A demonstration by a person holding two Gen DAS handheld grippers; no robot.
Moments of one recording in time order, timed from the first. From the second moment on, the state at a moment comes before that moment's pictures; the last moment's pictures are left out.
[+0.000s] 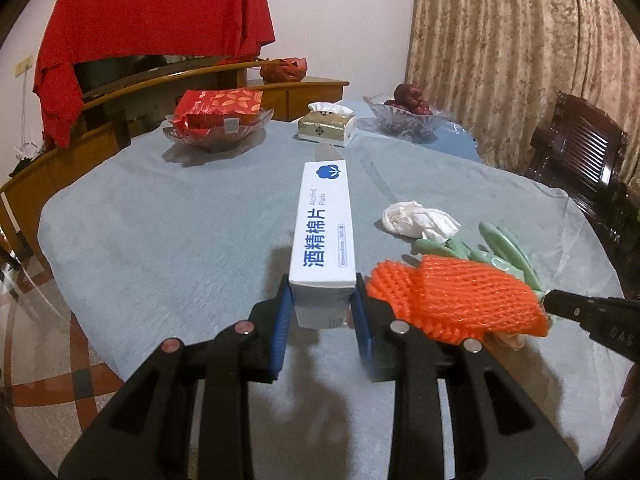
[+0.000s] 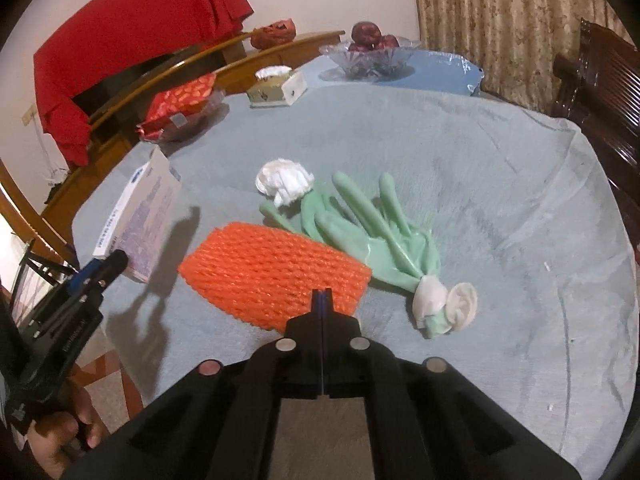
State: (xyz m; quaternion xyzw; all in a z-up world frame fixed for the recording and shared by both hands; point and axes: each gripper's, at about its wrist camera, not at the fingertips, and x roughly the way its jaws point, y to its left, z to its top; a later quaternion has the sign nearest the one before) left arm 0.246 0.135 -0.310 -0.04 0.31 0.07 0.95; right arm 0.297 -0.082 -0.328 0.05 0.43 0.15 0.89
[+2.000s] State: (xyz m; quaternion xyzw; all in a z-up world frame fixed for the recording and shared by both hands) left arm 0.158 -0.117 -0.222 0.03 0.25 -0.14 0.96; right arm 0.152 -0.343 -0.228 0.14 0.30 -0.10 0.94
